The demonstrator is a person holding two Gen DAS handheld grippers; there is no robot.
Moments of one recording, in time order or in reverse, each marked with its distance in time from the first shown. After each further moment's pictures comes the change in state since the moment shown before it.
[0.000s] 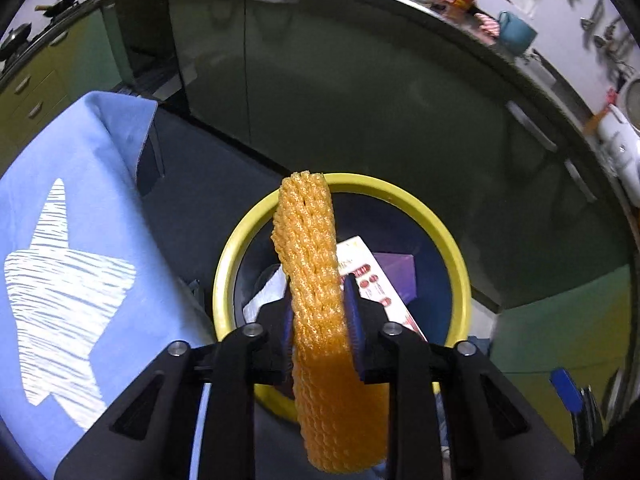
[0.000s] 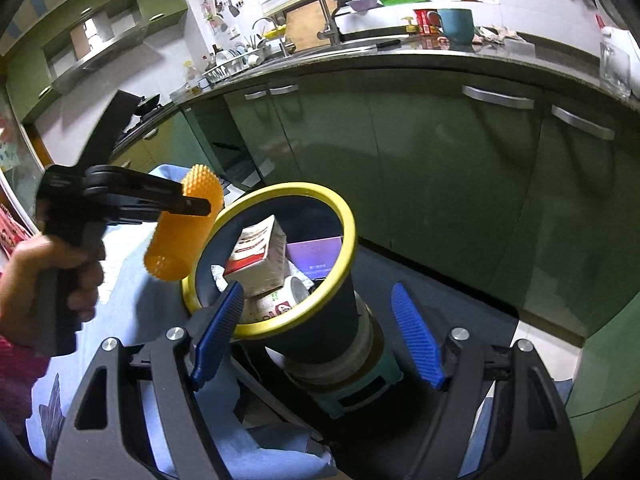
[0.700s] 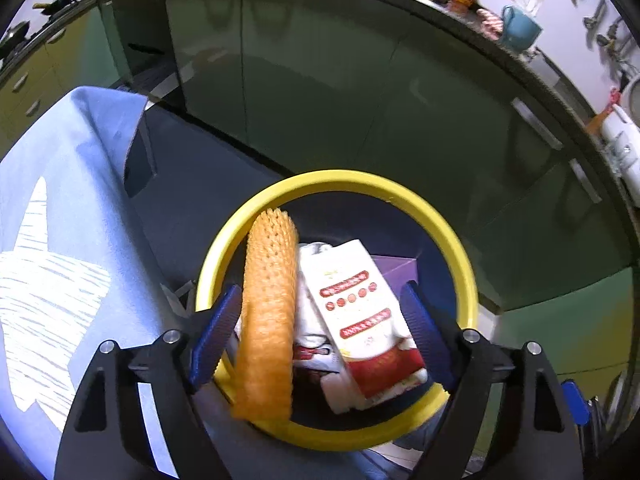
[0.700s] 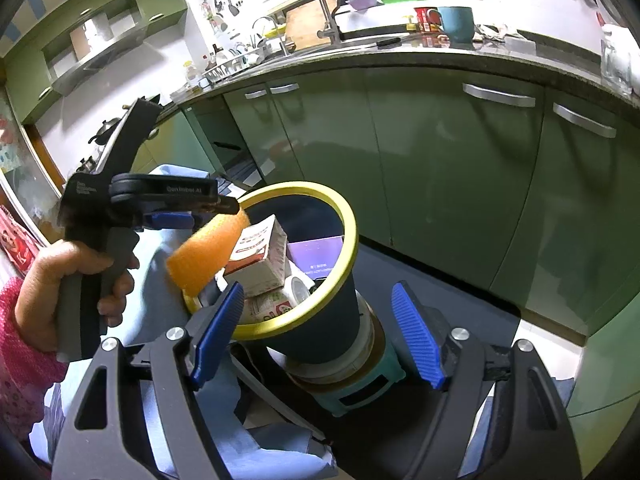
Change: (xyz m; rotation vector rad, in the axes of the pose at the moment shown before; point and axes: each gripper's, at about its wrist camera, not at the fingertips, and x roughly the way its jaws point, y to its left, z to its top) left arm 0.009 -0.001 -0.004 0.011 0.000 -0.038; right arm -0.001 0.003 0.000 -0.003 0.001 0.004
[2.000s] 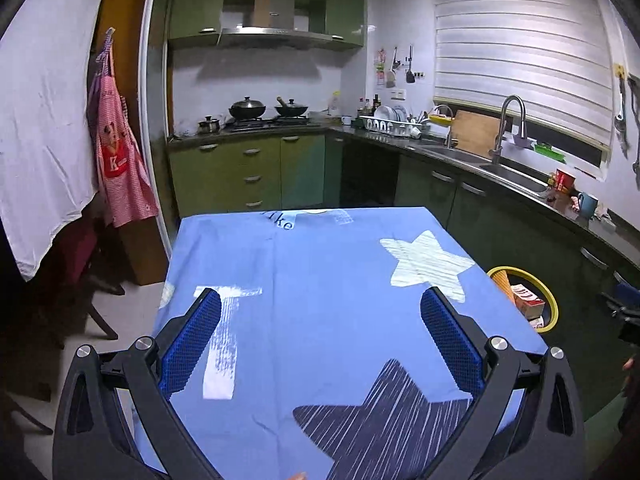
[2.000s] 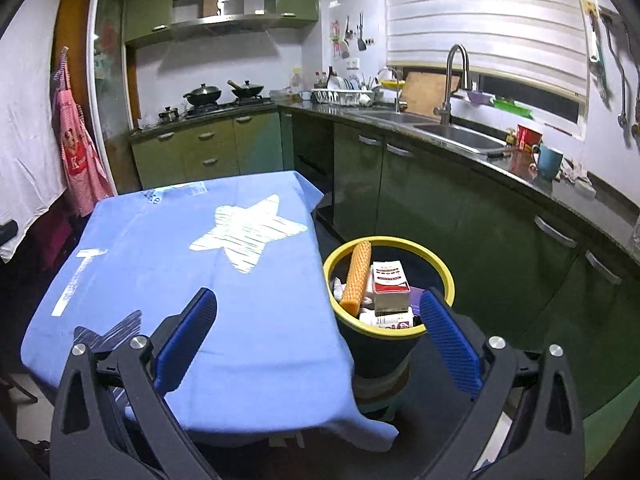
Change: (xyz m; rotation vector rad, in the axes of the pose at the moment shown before) left arm -0.386 0.175 -0.384 -0.328 -0.687 0.505; right arm -0.125 0.166 -0.038 -0.417 -0.141 0.106
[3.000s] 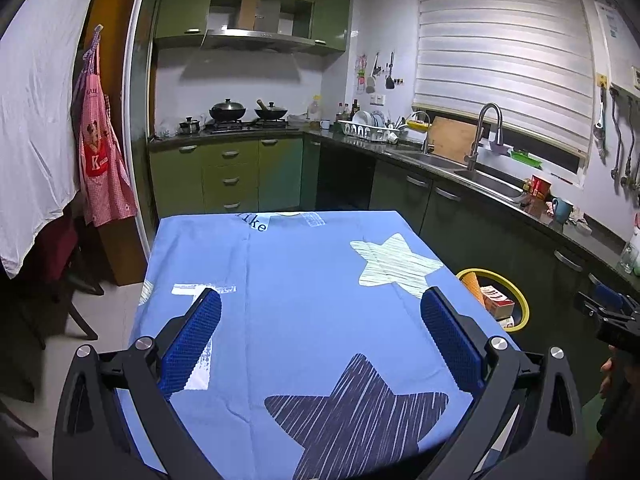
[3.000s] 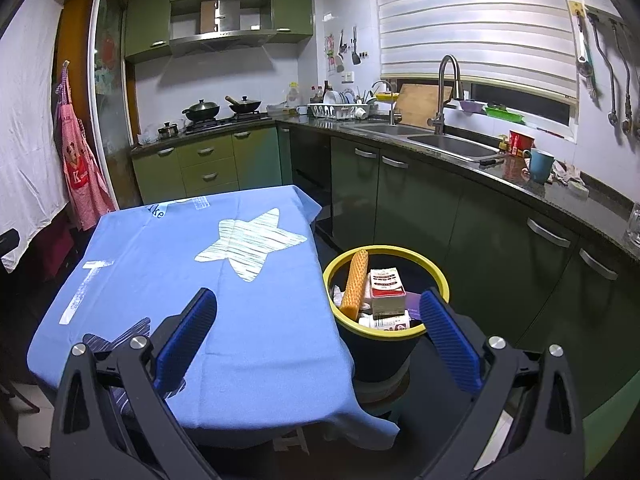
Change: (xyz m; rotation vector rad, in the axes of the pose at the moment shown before) left arm -0.021 -0.028 0.000 0.002 -0.017 -0.088; right arm -0.021 -0.001 -0.007 0.024 -0.049 -0.006
